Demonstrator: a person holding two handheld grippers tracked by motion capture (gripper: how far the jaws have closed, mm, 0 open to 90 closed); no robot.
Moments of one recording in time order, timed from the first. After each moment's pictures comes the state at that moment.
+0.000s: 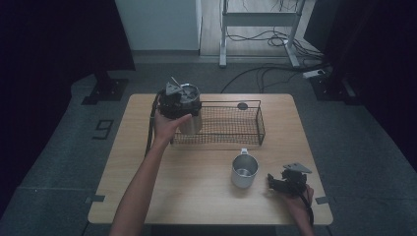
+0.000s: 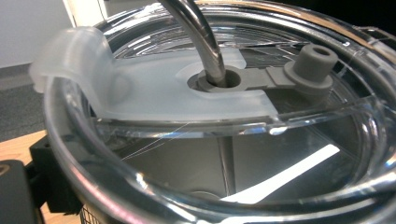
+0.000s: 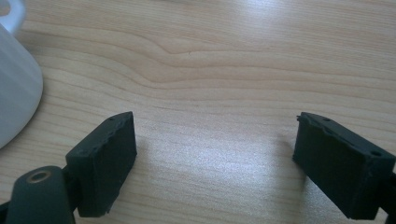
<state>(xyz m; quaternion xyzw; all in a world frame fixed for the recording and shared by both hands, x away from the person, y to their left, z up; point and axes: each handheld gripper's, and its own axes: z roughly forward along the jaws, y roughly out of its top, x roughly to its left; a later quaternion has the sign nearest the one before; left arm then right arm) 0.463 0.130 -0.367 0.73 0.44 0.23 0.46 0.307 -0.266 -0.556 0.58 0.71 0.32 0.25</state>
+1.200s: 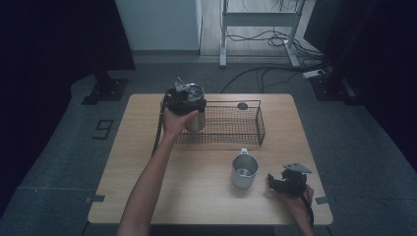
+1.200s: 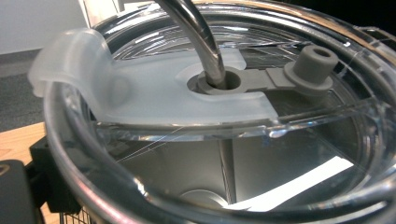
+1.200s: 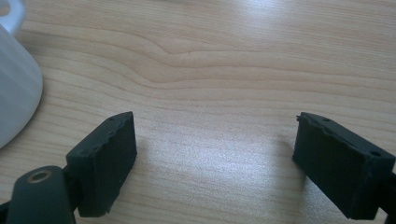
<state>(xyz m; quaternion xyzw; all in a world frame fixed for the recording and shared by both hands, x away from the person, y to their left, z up) 0.500 0.113 -0.393 0.73 0.46 0.24 0.43 0.307 -0.266 -0.556 0.58 0.71 0.32 0.25</state>
